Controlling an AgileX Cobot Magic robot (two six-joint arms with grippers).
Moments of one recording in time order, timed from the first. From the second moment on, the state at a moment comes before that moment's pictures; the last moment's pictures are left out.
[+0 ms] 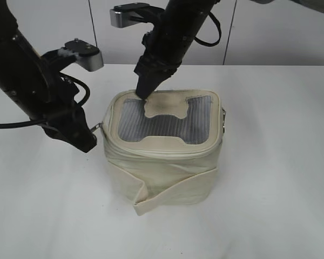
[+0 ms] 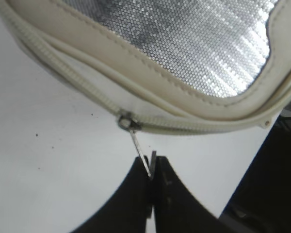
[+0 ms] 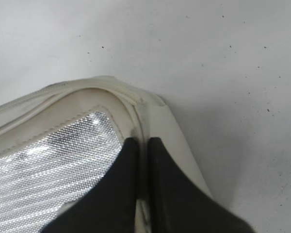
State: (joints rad) left arm -0.45 1.66 -1.13 -0.42 1.00 0.73; right arm 0.57 2.28 -2.10 0.42 1.22 -0.61
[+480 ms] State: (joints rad) left arm -0.55 1.56 -1.04 -0.43 0.97 0.44; right arm 0.57 2.28 -2.10 0.42 1.22 -0.60
